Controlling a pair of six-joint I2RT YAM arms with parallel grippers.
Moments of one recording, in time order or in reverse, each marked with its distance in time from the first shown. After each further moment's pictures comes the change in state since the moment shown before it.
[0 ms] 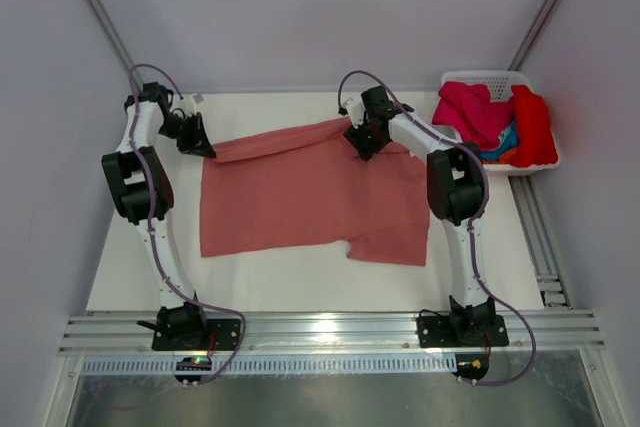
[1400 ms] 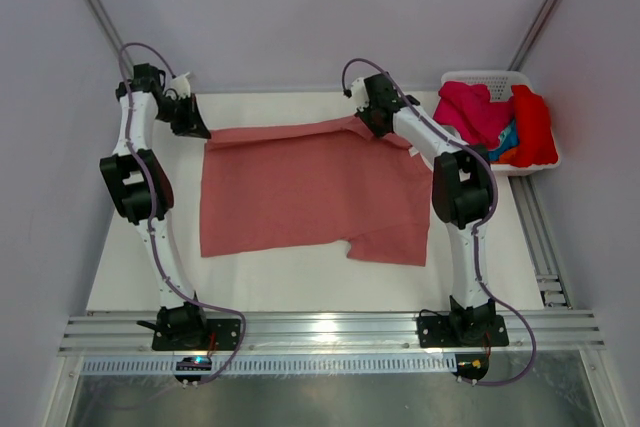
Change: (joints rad) left arm 0.000 0.000 0.164 -0.007 -0.001 -0.003; right arm 0.000 -0.059 0.040 0.048 0.203 -0.029
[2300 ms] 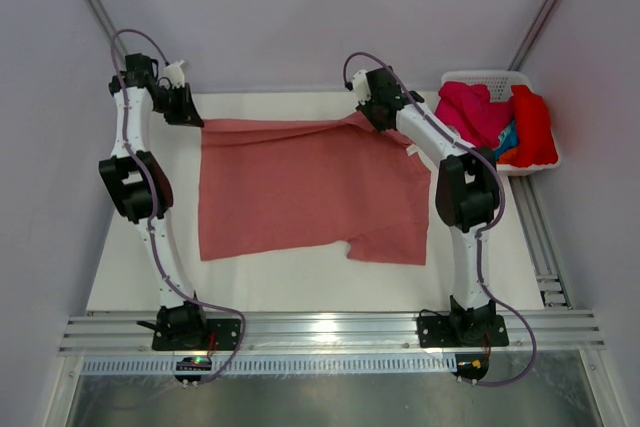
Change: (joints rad) left arm 0.013 0.024 0.124 0.025 -0.028 0.034; right arm 0.000 -0.036 0.023 0.003 0.034 -0.005
